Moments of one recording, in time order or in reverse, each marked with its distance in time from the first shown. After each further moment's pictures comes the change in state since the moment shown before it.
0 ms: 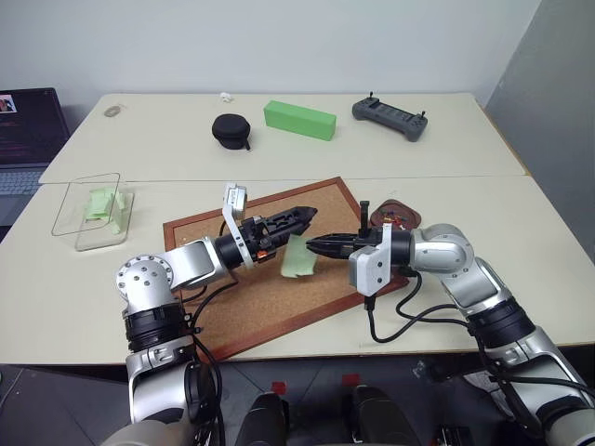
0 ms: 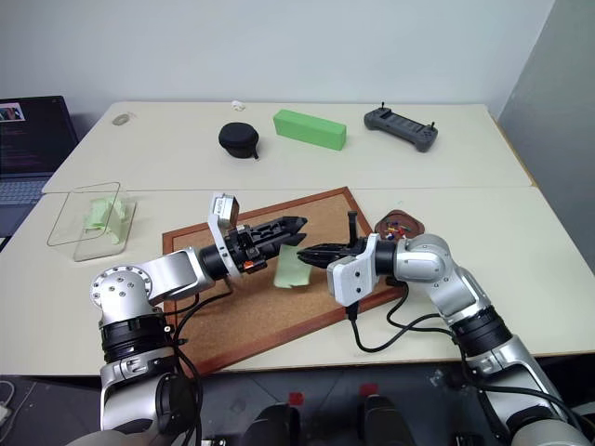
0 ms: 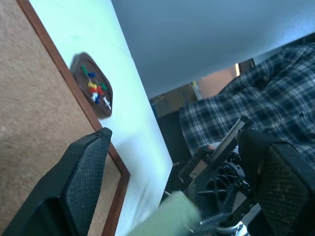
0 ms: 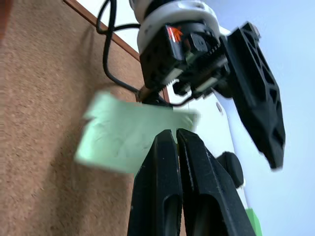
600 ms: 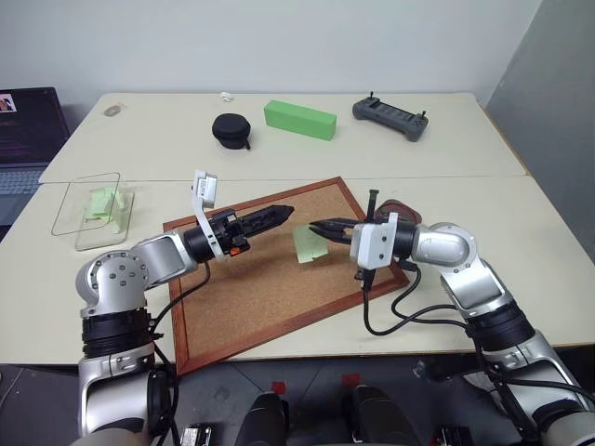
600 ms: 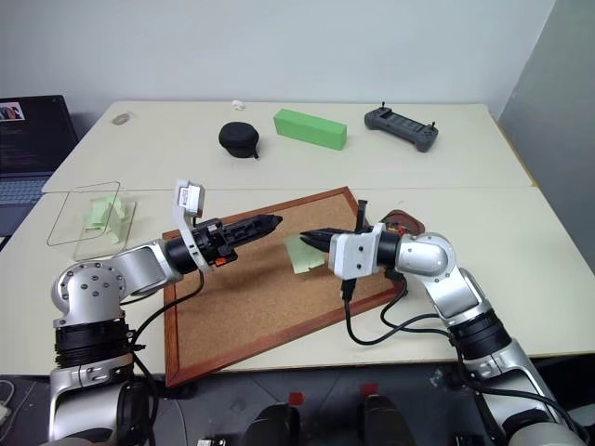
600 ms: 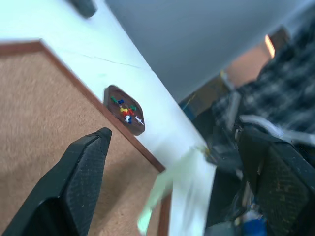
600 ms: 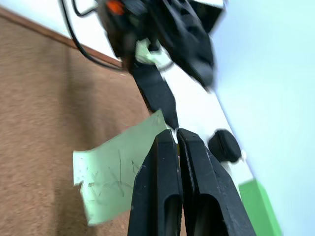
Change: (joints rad) left arm 0.068 0.270 -0.165 -0.166 0.178 -0.309 -0.362; right arm 0.017 0.033 -0.079 -0.075 0.123 0.282 -0.034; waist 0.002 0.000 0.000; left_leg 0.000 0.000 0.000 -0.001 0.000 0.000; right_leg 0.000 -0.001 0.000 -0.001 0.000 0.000
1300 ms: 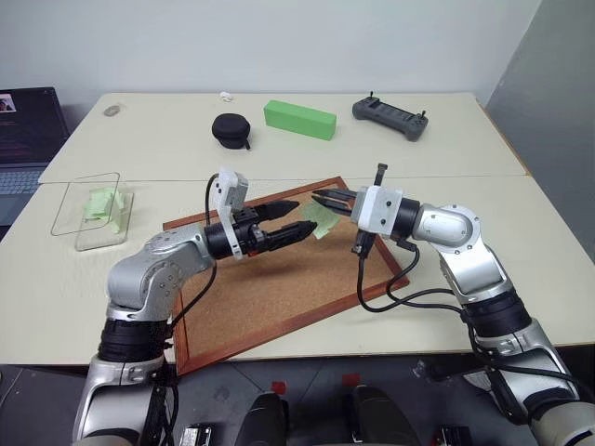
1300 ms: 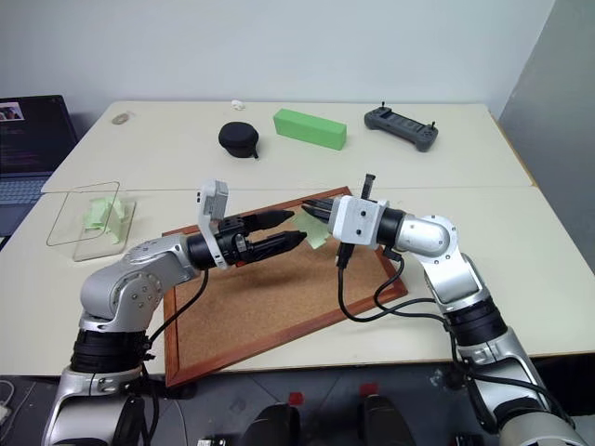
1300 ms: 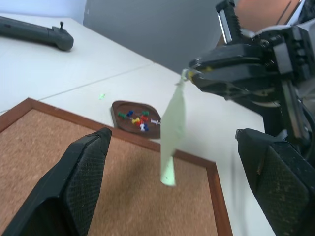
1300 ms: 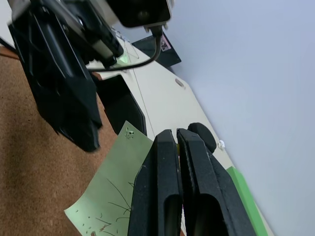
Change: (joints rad) left arm 0.006 -0.037 -0.234 -0.009 0.331 -0.417 -0.173; right arm -0.071 0.038 -0.037 -0.013 0.023 0.113 -0.029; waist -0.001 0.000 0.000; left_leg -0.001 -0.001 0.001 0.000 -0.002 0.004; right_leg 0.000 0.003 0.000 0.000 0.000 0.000
